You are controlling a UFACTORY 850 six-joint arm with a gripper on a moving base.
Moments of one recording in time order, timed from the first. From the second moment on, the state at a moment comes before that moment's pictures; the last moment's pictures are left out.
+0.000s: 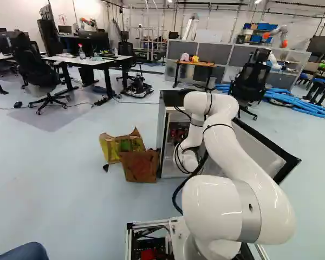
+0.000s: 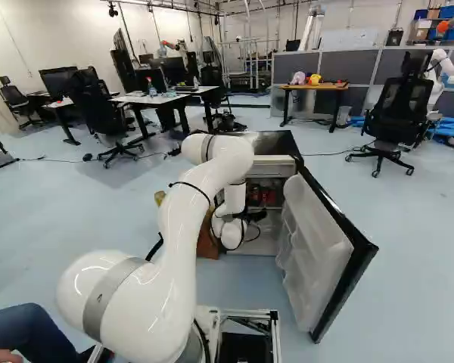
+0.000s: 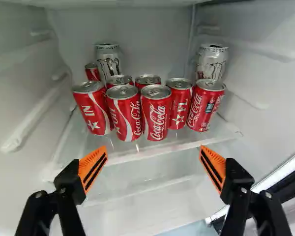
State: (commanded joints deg) arm -14.3 -78.5 -66.9 0.2 83.0 0.0
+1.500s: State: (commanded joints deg) arm -14.3 -72.7 -63.4 0.2 78.8 0.0
